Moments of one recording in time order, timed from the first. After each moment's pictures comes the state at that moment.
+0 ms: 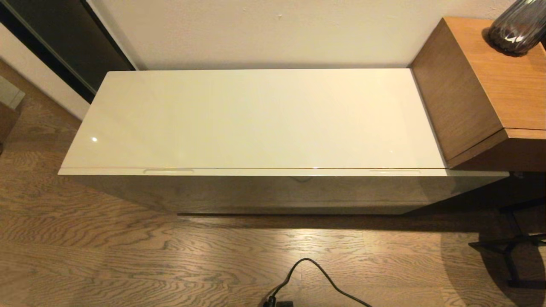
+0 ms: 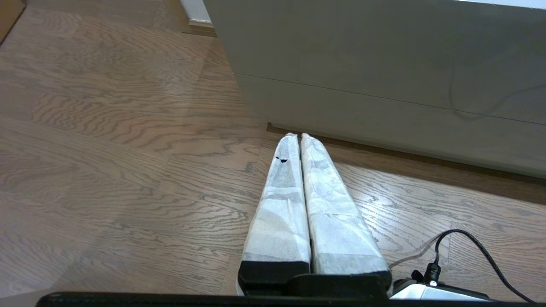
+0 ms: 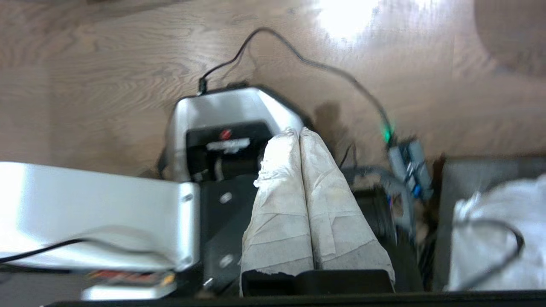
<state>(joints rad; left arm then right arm) 0.20 0.00 0.00 -0.01 0.02 -0.04 0.05 0.43 -0.99 1.14 0.11 0.22</state>
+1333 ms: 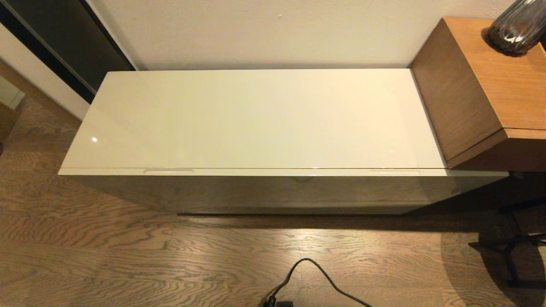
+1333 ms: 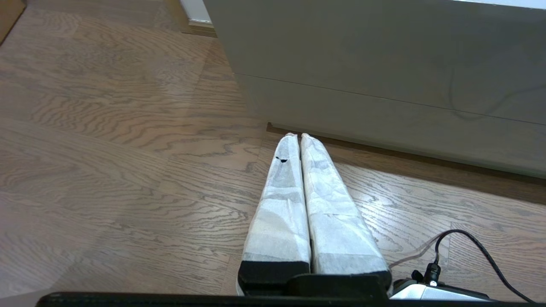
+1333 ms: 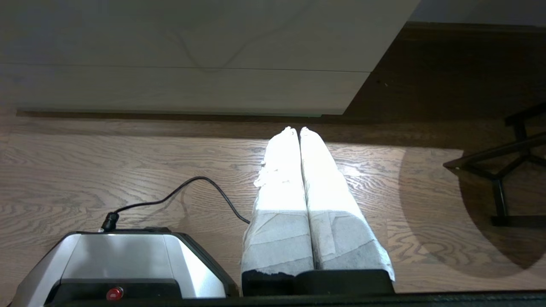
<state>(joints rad) 0.20 0.00 0.00 -0.01 0.02 -0.04 0.00 0.00 -0.01 0.03 0.01 -0.07</state>
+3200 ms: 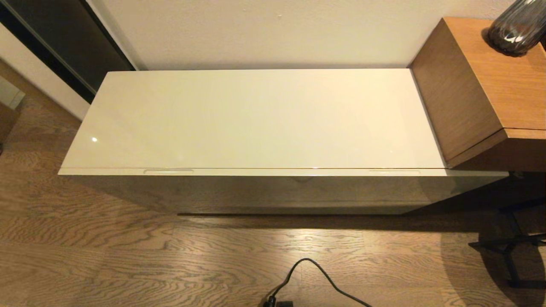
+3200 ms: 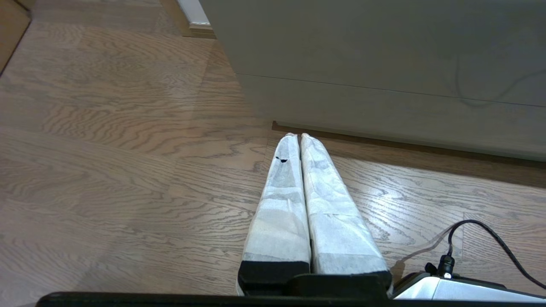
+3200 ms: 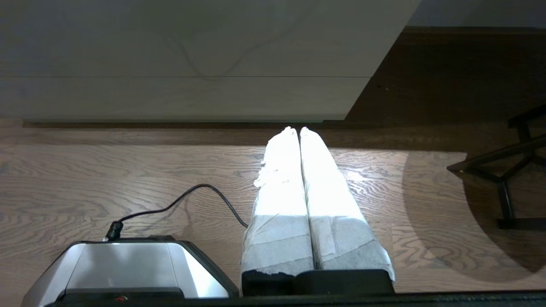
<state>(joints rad) 0.20 0.00 0.00 0.00 0.01 0.01 0.00 0.00 0.00 0.00 0.01 -0.05</state>
